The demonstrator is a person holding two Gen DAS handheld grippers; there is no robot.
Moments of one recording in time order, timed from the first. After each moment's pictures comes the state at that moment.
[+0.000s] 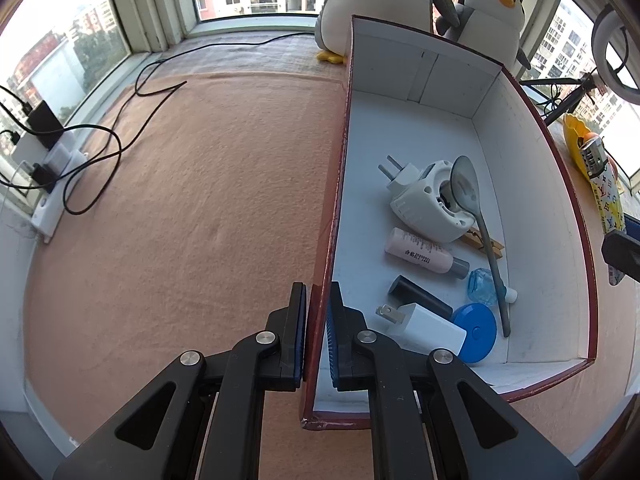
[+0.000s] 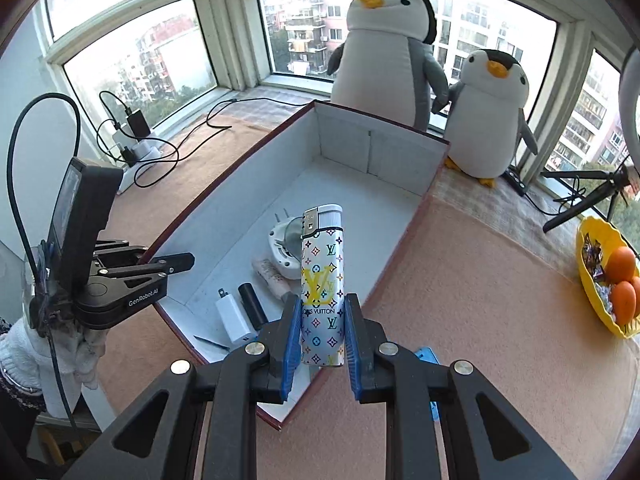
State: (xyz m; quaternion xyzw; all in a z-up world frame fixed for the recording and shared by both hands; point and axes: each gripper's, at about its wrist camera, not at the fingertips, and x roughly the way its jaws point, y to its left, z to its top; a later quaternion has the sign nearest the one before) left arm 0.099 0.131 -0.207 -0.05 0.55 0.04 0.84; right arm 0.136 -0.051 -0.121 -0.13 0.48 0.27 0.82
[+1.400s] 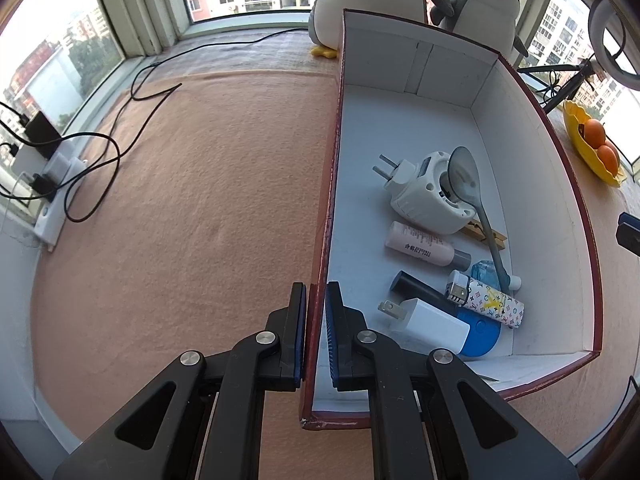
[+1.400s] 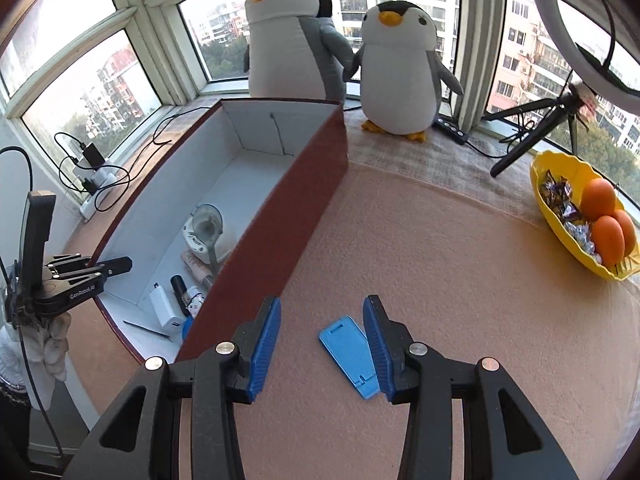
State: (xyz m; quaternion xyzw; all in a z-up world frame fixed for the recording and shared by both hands) left arm 0.103 0.125 -0.207 -0.02 0.56 0.03 0.83; right arm 0.159 -0.161 -0.141 -0.05 0.52 0.20 0.83
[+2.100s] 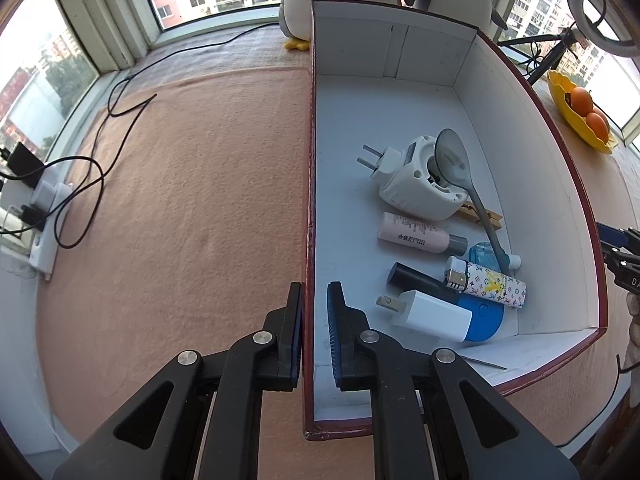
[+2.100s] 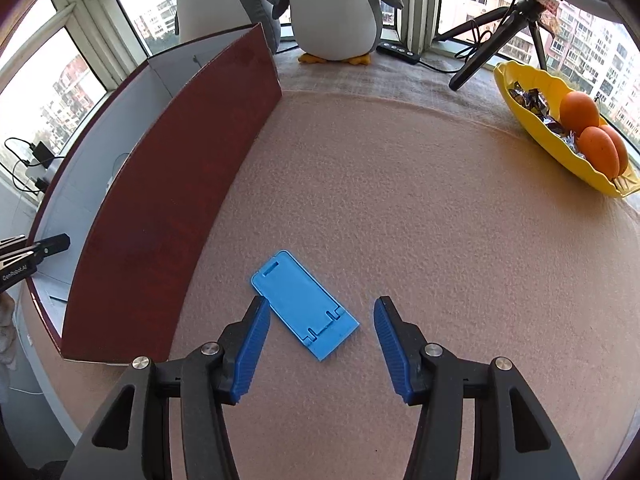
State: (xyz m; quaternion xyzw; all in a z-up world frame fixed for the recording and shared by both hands) left arm 0.111 0.121 -0.210 0.02 0.57 -0.01 0.82; right arm 0.153 -0.184 -0.202 -0.04 0.57 0.13 0.81
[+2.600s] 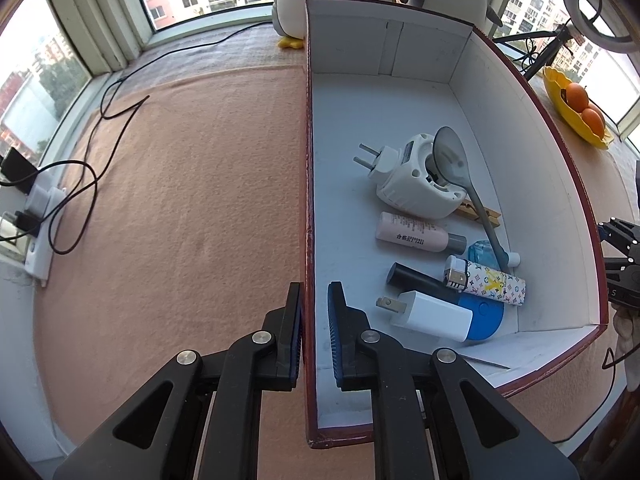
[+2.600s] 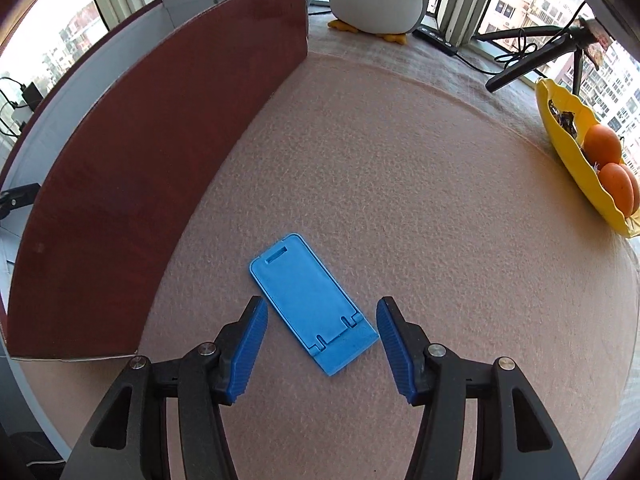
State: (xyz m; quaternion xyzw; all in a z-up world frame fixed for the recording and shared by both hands) left arm 0.113 0.123 -0.212 0.02 0.57 -0.02 0.82; right arm 0.163 -0.153 -0.233 -0.13 0.59 0.13 0.78
